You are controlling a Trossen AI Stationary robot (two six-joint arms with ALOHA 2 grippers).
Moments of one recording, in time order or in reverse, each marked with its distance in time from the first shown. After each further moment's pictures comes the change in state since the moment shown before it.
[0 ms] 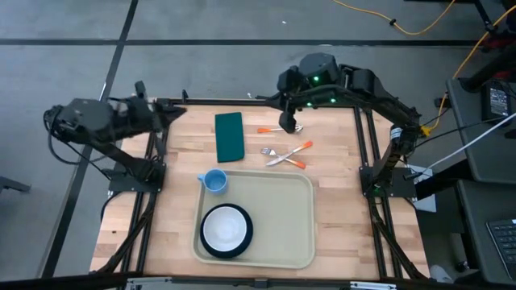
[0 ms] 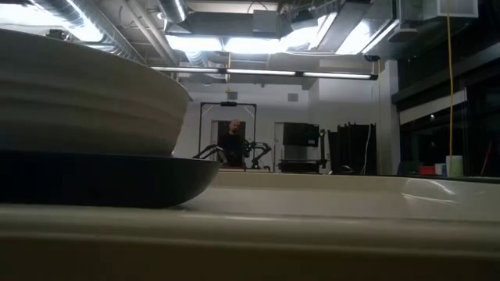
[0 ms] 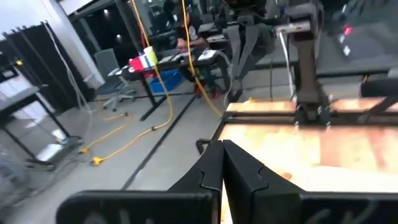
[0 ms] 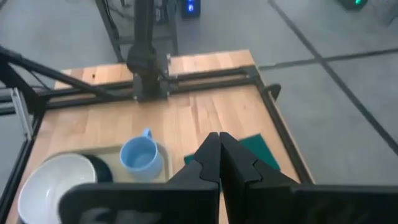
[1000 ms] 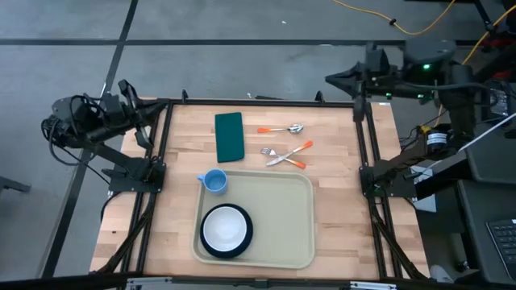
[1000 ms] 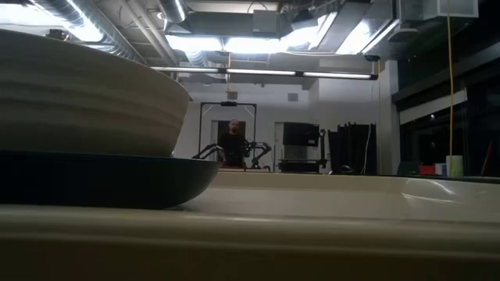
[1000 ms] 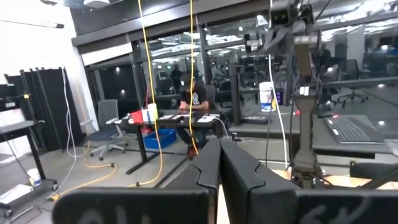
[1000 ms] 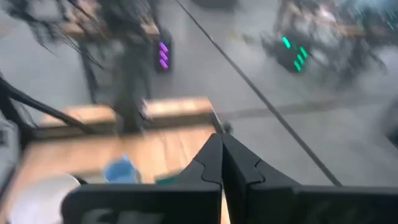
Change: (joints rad) left arm 0.059 -0.341 -0.413 0.533 0.085 0.202; right arm -0.009 -0.347 0.001 -0.104 0.122 -0.073
